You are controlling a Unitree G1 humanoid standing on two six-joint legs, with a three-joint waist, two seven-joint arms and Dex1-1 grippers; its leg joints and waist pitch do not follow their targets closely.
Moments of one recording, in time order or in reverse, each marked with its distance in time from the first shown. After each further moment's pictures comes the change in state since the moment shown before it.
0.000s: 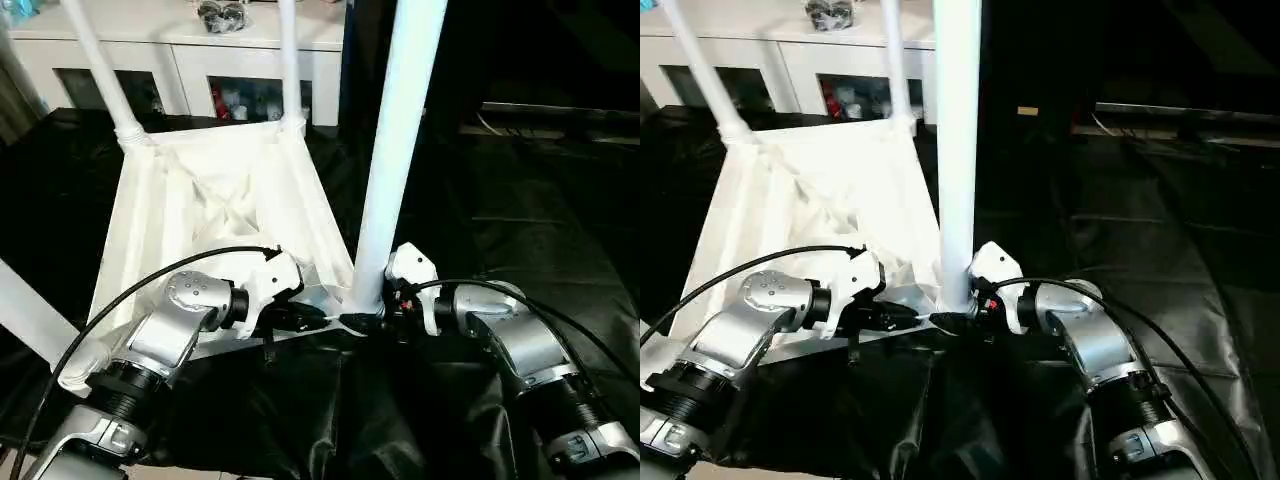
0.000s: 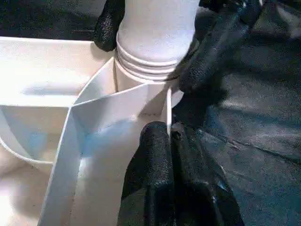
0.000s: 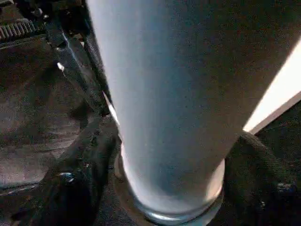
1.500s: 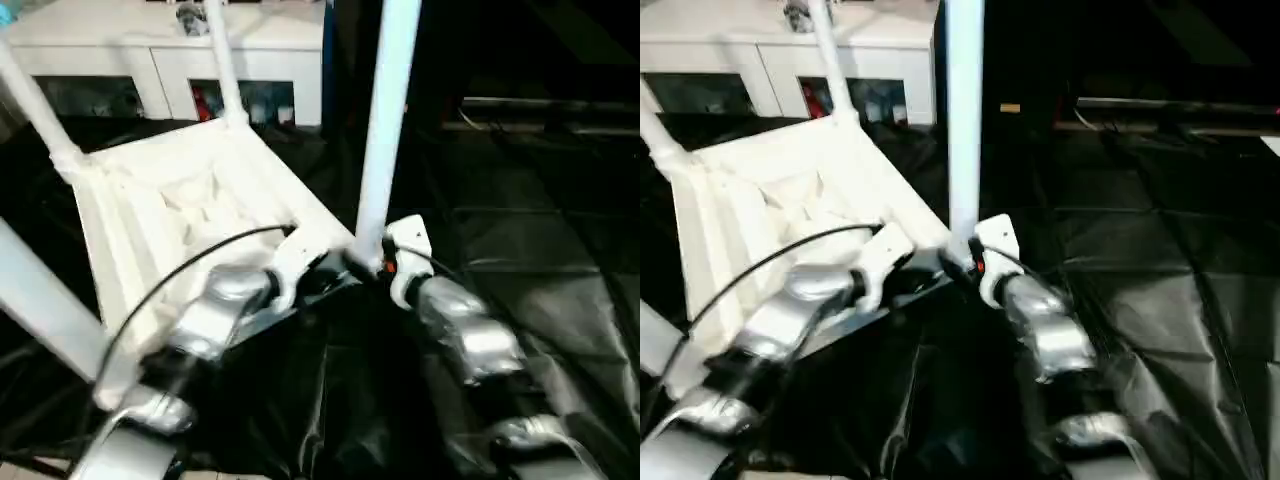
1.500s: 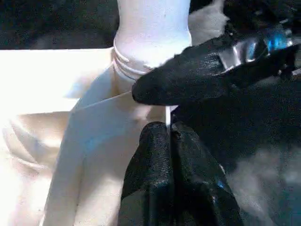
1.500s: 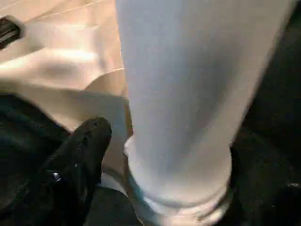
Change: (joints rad) left arm -0.042 -0.141 0.039 0.070 0.039 0.038 0.264; right arm -0.027 0.175 -0.107 0.109 -0.012 -0.006 -0.372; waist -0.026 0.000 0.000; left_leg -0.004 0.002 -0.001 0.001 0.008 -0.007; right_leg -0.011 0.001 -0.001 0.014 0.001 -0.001
